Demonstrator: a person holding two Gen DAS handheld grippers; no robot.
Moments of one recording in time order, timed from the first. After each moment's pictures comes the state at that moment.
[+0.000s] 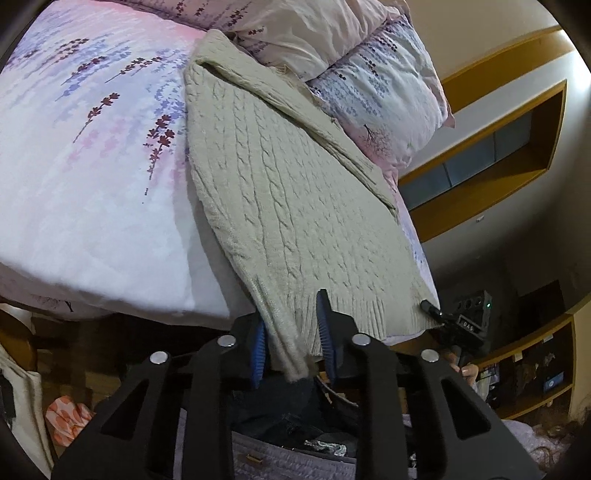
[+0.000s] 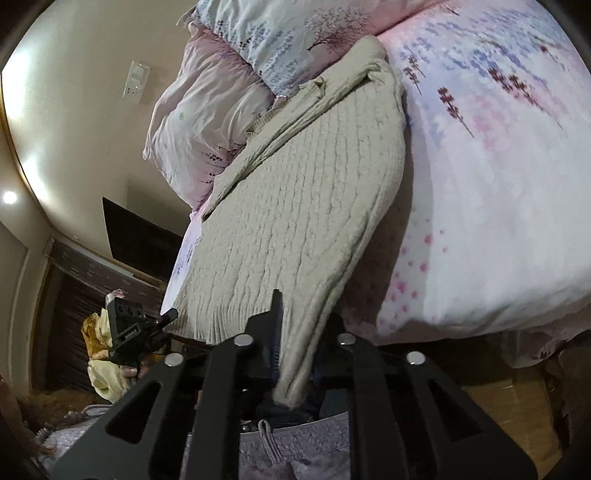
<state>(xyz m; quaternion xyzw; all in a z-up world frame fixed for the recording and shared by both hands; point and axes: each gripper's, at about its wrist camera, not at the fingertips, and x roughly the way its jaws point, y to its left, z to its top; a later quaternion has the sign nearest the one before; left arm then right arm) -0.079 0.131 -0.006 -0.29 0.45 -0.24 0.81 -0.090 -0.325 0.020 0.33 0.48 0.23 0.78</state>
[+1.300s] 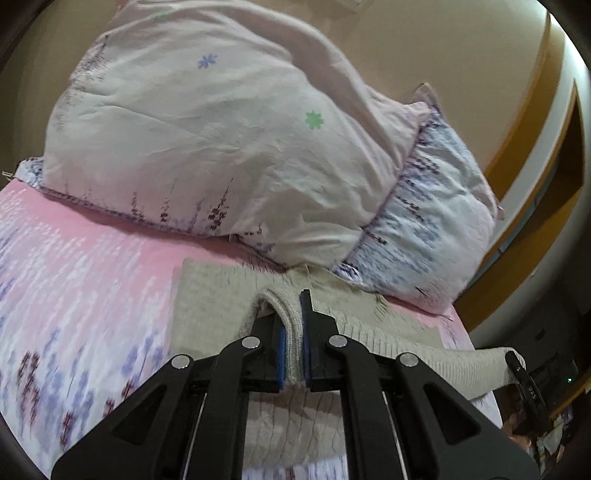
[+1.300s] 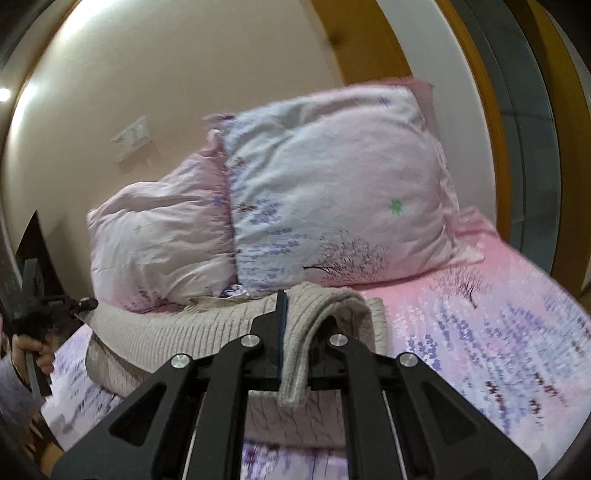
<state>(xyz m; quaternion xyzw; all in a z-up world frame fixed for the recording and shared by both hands) 0.152 0.153 0.104 -0.22 0.30 -0.12 0.92 0.063 -0.305 0.122 0.12 0.23 0.06 0.96</state>
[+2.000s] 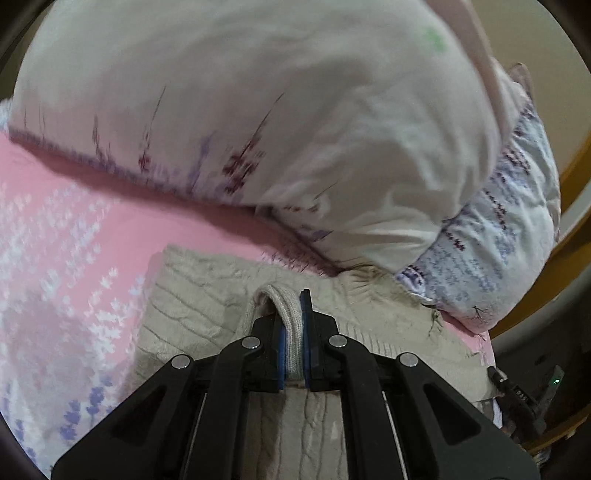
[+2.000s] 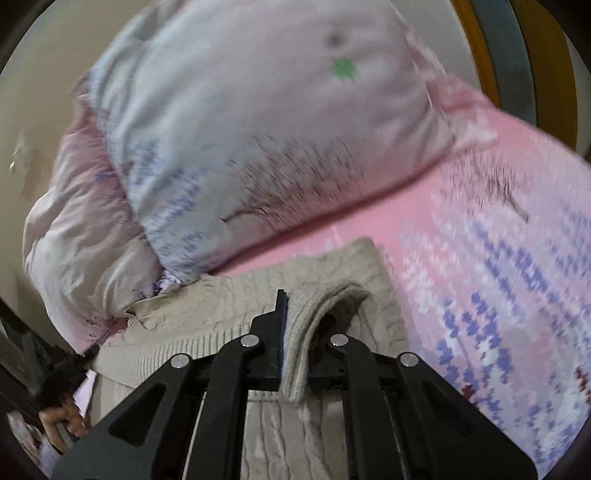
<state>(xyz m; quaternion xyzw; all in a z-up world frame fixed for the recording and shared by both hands) 0.251 0.154 0.027 -0.27 0.39 -0.07 0.88 0.190 -0.334 0.033 0.26 0.39 -0.01 0.88</state>
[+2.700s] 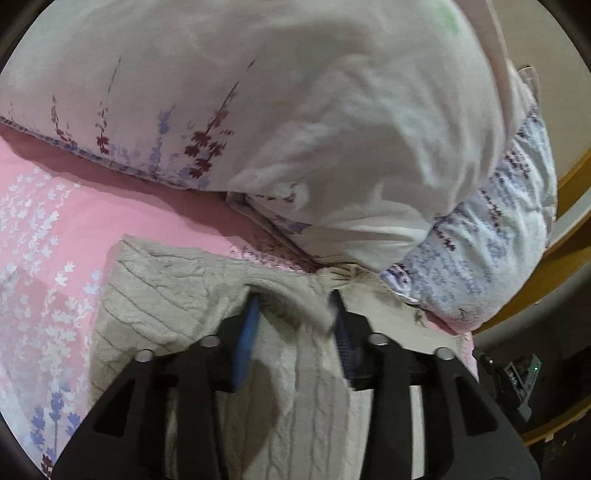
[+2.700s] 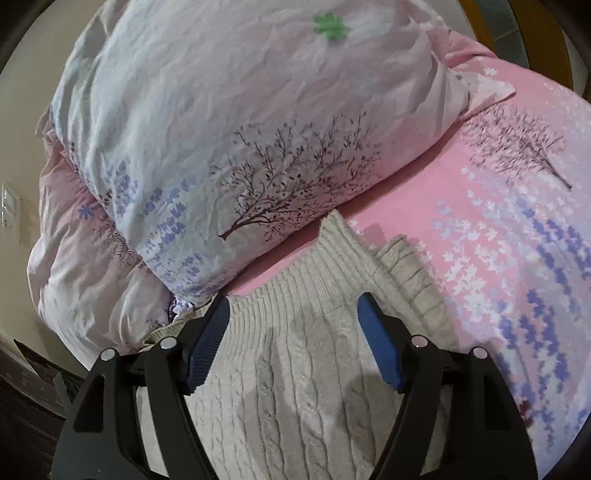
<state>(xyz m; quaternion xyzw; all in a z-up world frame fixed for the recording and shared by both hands) 0.267 0.141 0.031 -0.30 0.40 -0.11 0.86 0.224 -0.328 0.023 0.34 0.41 -0.01 0.85</state>
